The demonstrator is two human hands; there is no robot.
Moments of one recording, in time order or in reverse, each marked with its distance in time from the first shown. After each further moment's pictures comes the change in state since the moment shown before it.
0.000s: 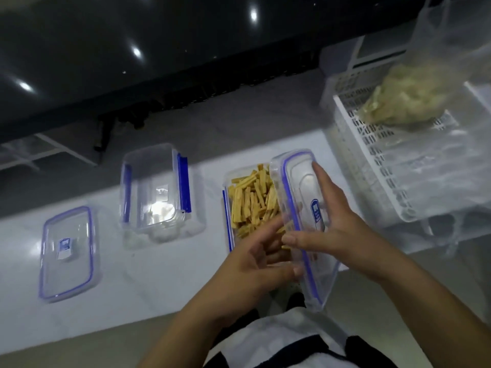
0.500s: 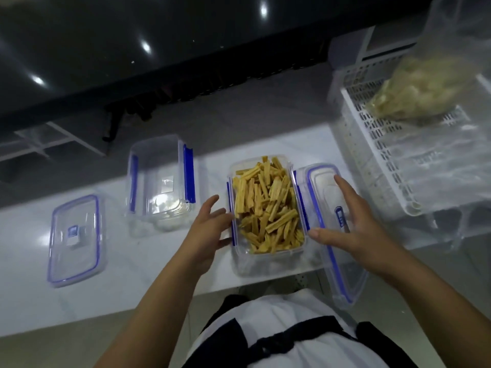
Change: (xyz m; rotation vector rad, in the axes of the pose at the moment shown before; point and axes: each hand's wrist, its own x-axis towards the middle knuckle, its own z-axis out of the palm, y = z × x) left_hand 0.024 -0.035 -0.083 -0.003 0.664 -0.287; right_hand -0.008 0.053 -0.014 -0.060 0.101 0.112
